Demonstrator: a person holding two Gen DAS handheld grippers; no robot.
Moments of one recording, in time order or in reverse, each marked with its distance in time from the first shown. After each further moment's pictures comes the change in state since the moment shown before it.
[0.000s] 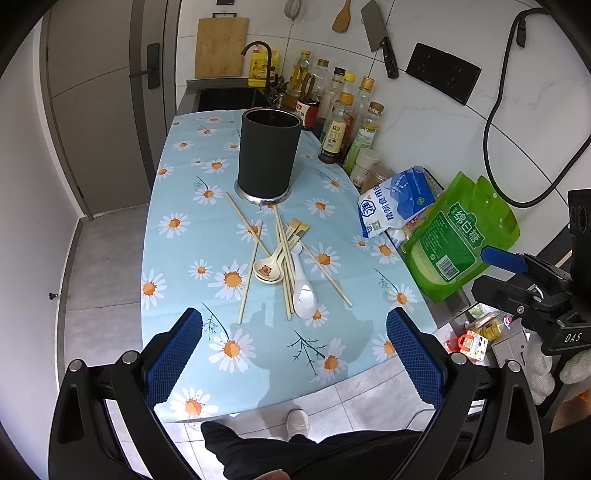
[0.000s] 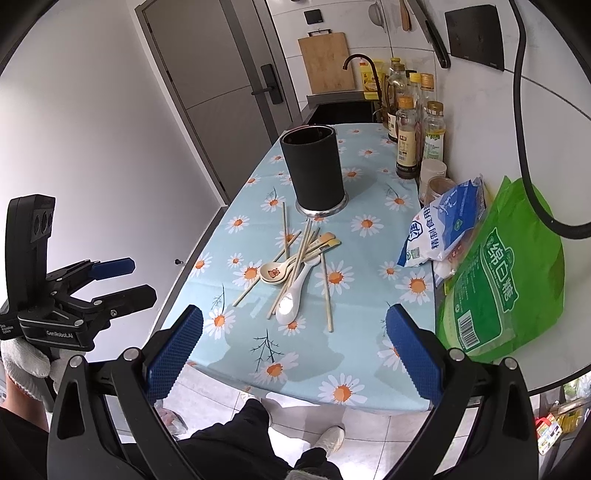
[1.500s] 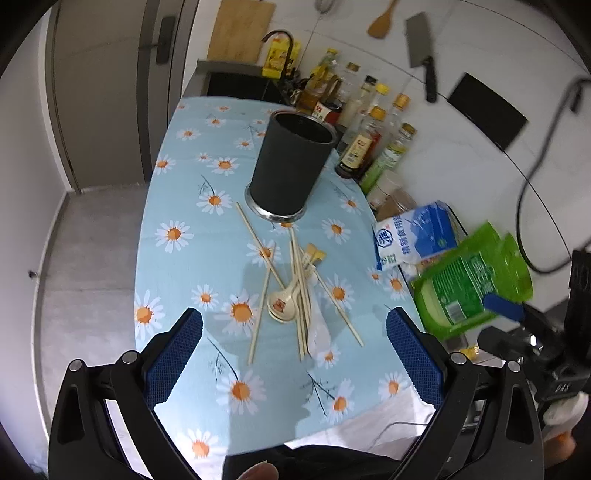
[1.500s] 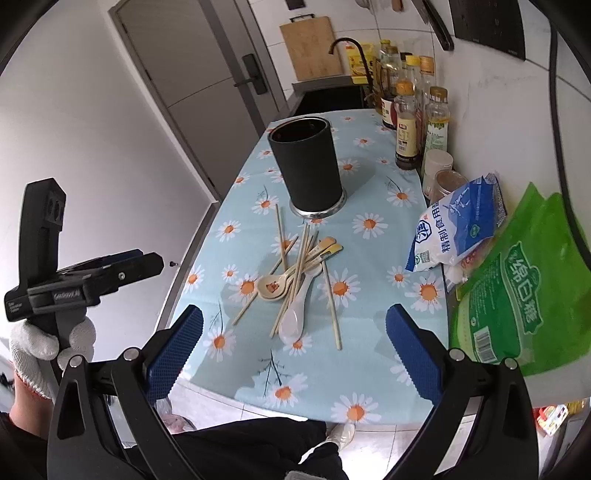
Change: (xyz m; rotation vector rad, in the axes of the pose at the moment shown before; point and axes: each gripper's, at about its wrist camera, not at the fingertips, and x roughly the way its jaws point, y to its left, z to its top) left arm 0.044 0.067 0.058 -0.130 0.045 -0.090; right arm 0.044 0.004 0.037 0.078 0.057 -0.031
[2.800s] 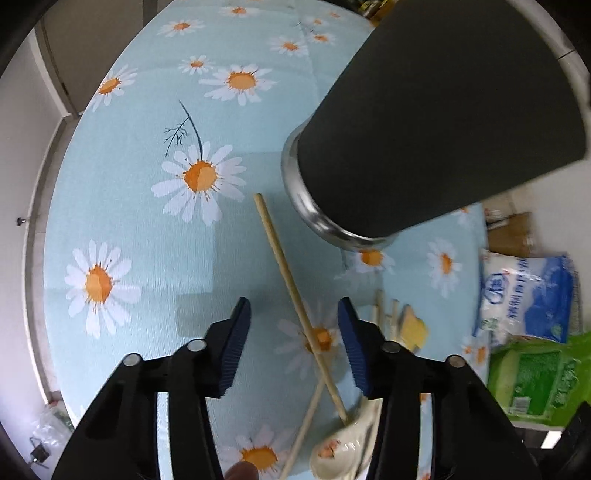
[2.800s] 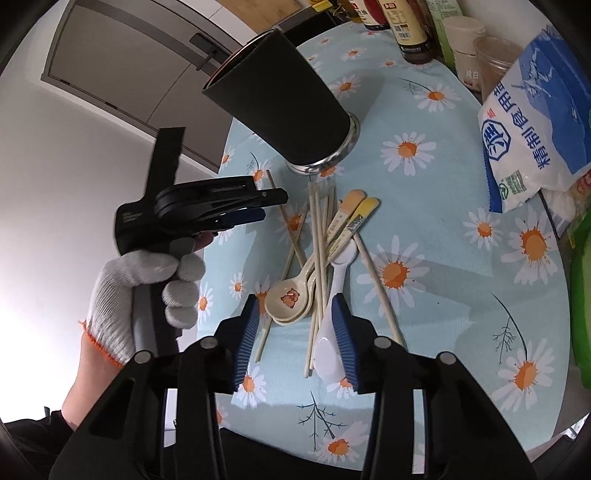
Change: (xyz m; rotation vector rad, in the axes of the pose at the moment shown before) left arm 0.240 0.068 0.093 -0.161 0.341 0.085; right arm 0.137 -0.049 0.015 0.339 0.185 0.226
